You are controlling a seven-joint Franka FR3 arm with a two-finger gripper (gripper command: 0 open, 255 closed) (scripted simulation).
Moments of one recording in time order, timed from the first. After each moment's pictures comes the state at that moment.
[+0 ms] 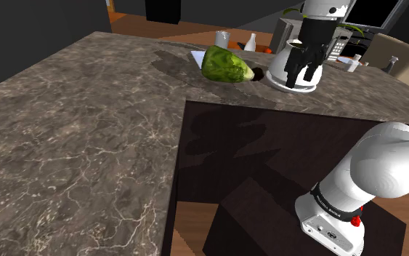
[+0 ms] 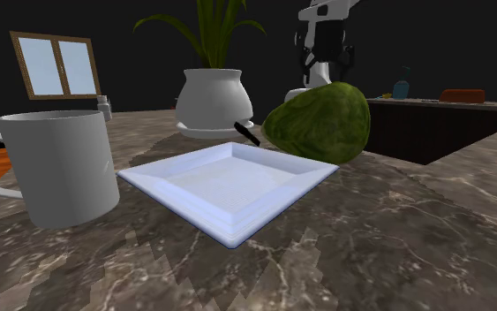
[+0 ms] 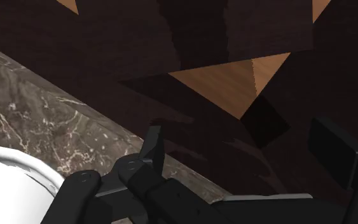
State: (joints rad) arm 0.01 -0.82 0.01 -2.42 0.01 1.46 0.12
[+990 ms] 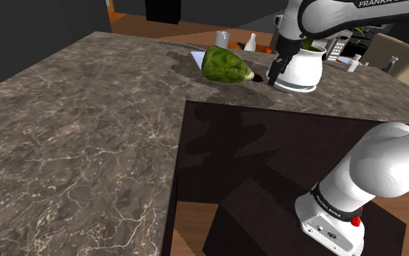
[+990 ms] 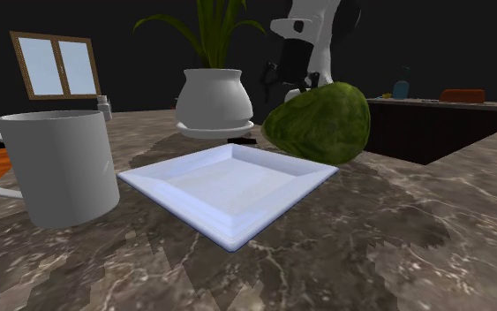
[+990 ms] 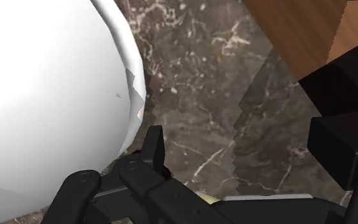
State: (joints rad) arm 0.00 -0.62 -0.12 -2.50 -0.29 1.96 -0.20
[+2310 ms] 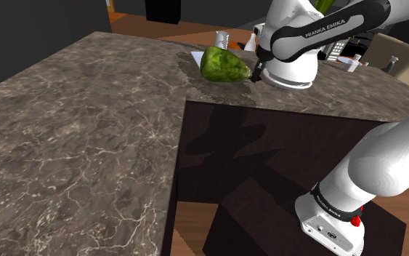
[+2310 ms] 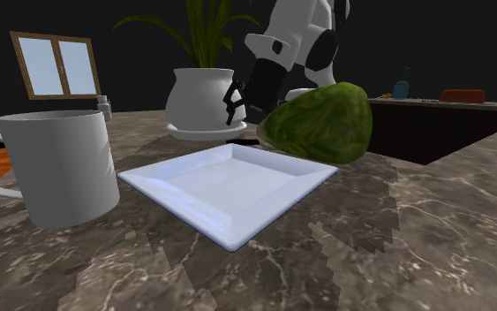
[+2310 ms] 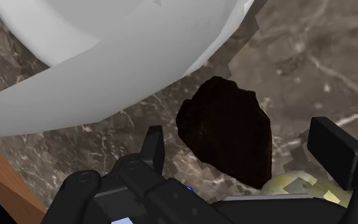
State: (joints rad) arm -0.04 -0.27 -0.21 -2.42 -0.48 2.43 -0.36
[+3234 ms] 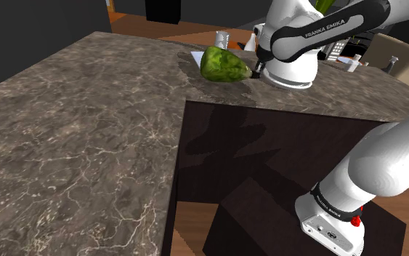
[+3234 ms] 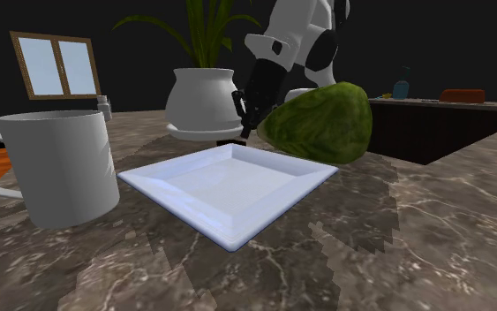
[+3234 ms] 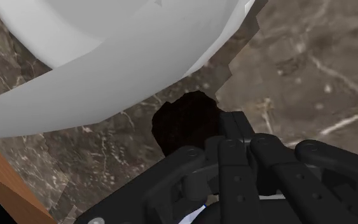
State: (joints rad) arm -0.04 -0.27 -0.22 -2.42 -0.48 2.43 -0.36
